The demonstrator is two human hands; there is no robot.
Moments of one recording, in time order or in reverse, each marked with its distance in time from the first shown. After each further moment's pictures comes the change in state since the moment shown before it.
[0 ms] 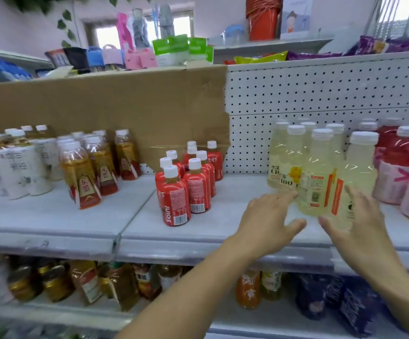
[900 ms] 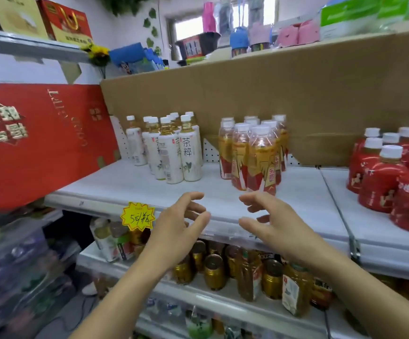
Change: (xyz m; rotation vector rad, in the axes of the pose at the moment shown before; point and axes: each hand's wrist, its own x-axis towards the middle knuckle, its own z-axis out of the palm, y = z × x) left_hand -0.344 -0.370 -0.283 -0.177 0.433 -0.510; right_hand -0.144 -0.390 0.325 0.278 -0.659 -0.462
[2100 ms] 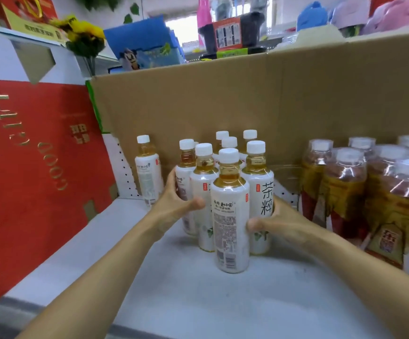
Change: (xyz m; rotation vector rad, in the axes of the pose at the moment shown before) left_hand 0.338 -0.242 -0.106 -0.524 -0.283 -0.100; right_hand 0.333 0.010 0.141 0.525 -0.126 0.185
